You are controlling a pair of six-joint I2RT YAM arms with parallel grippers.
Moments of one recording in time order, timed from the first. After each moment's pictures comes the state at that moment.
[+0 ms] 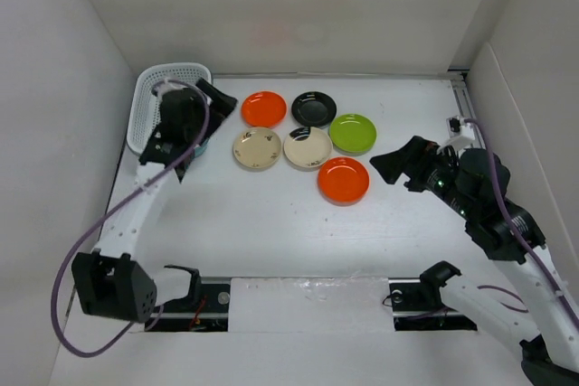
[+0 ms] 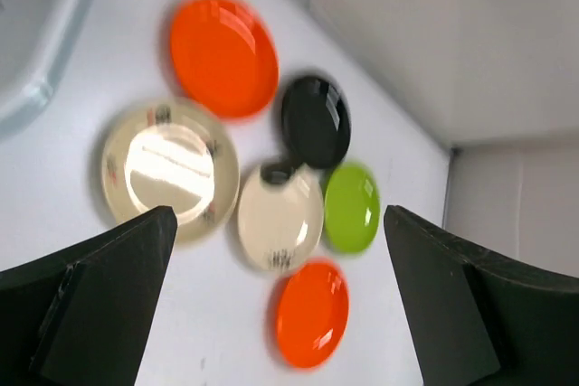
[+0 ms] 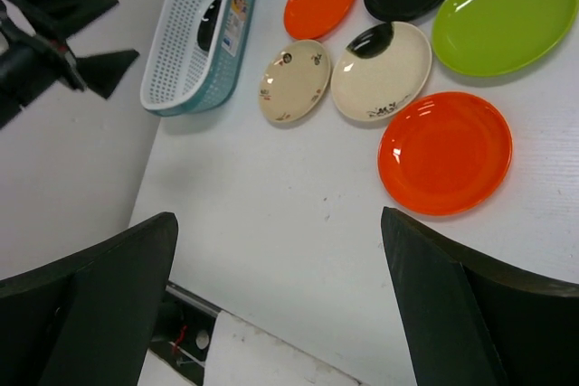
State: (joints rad) left arm -0.09 1.29 1.21 -0.30 0.00 -0.87; right arm 0.51 0.67 1.05 -0.62 -0.01 0.68
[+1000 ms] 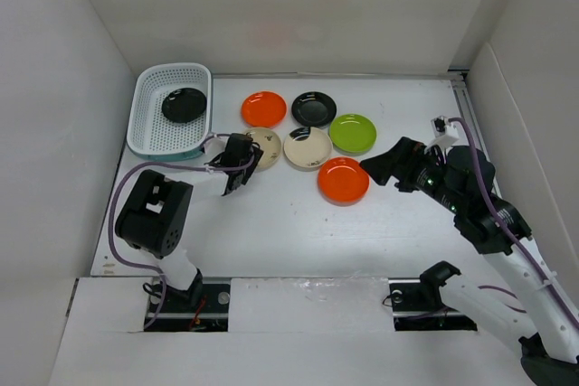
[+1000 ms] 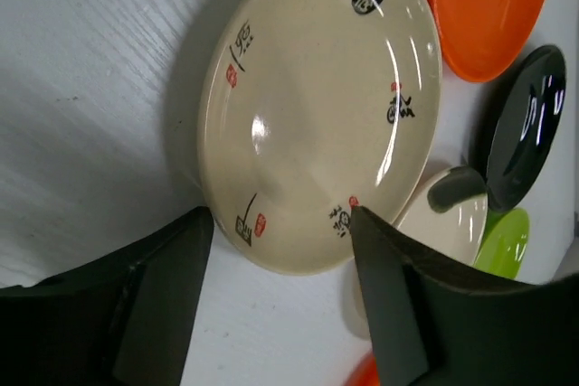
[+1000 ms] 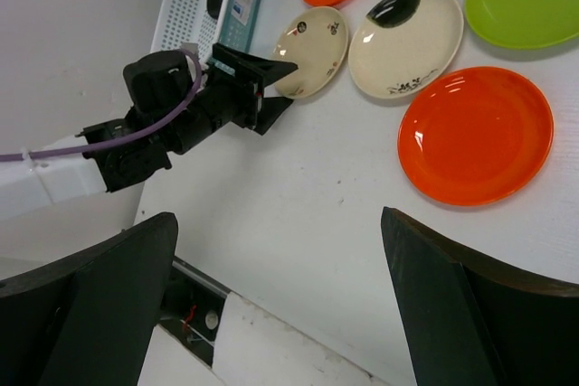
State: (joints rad) left arm -0.41 1.65 0.77 0.10 -0.32 -1.32; right arm 0.51 0.71 0.98 -0.55 -0.09 0.70
